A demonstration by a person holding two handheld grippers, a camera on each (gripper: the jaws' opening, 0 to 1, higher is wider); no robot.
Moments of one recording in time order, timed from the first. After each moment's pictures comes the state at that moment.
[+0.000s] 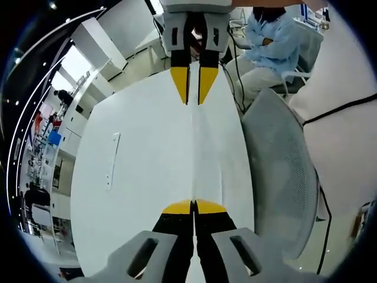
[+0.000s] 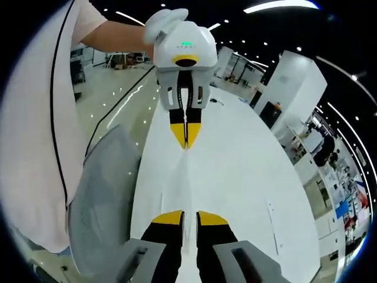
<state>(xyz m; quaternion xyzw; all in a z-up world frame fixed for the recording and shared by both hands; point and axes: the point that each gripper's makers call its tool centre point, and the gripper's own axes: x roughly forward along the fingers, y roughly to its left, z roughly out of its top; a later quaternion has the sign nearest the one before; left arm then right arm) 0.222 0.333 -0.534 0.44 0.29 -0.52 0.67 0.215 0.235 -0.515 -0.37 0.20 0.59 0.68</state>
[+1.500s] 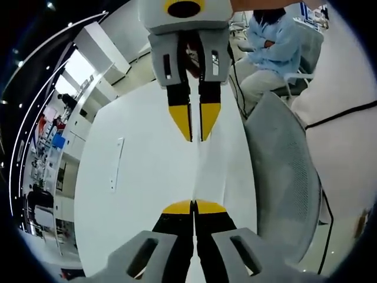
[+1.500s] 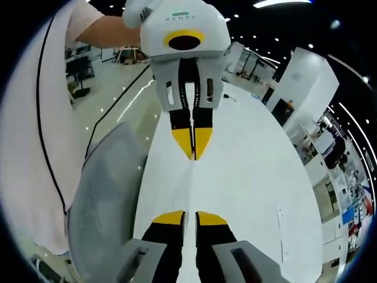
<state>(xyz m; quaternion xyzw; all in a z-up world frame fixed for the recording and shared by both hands) 0.220 0.323 -0.527 0.44 0.27 -0.52 0.68 0.215 0.268 -0.534 -0.39 0.22 0.62 0.65</state>
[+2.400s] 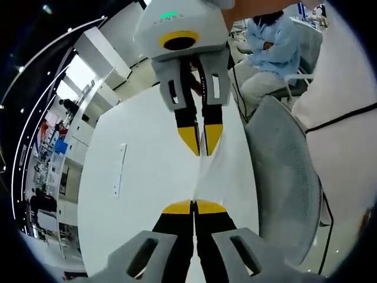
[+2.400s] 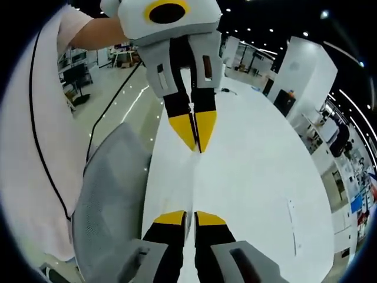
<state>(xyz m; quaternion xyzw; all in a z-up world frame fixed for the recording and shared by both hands) 0.216 0.315 -0.519 0.44 0.25 -0.52 0.68 0.210 0.268 -0.553 -0.36 0.26 0.62 0.65</state>
